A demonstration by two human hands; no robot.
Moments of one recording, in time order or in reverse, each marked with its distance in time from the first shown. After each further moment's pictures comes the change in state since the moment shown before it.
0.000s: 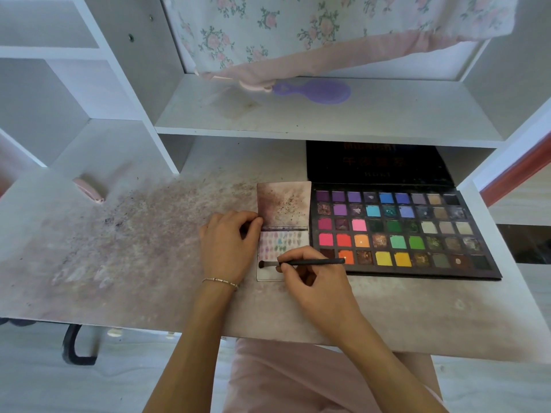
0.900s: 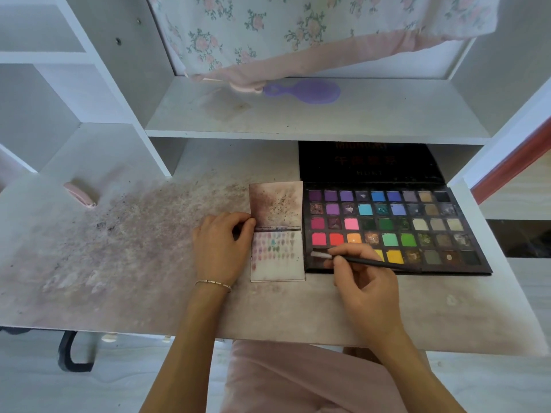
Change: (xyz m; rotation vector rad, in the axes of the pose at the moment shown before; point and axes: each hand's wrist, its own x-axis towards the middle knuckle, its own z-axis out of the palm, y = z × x) left_hand 0.000 0.002 -0.002 -0.023 0.001 0.003; right_hand -0.016 0.009 -0.039 0.145 0.297 -0.125
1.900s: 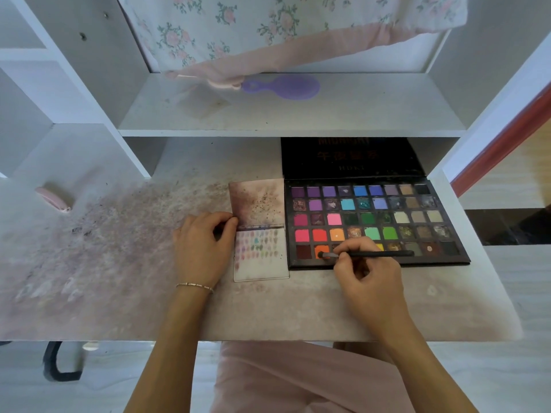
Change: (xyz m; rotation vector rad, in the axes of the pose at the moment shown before) left_hand 0.000 0.000 0.000 0.010 -0.003 -0.001; right_hand 0.007 0.009 -0.027 -0.298 -0.002 -0.046
